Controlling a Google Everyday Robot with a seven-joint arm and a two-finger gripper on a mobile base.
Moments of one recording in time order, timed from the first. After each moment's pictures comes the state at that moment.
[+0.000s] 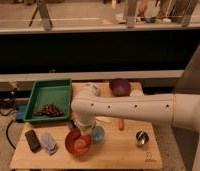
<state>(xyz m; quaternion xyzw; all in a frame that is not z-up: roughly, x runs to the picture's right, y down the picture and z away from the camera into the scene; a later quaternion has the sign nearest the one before) -0.074 0.207 0.700 -0.34 -0.13 -0.14 0.92</state>
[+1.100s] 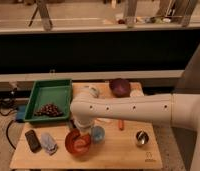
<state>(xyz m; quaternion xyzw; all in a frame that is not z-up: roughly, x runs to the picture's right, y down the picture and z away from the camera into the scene) -0.080 0.207 0.706 -0.32 -0.14 -0.15 0.92</state>
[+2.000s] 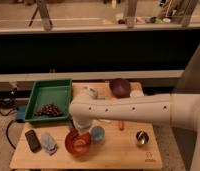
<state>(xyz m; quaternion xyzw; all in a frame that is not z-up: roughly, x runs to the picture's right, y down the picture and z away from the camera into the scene) -0.087 0.206 0.705 -0.31 -0.15 -0.17 0.93</state>
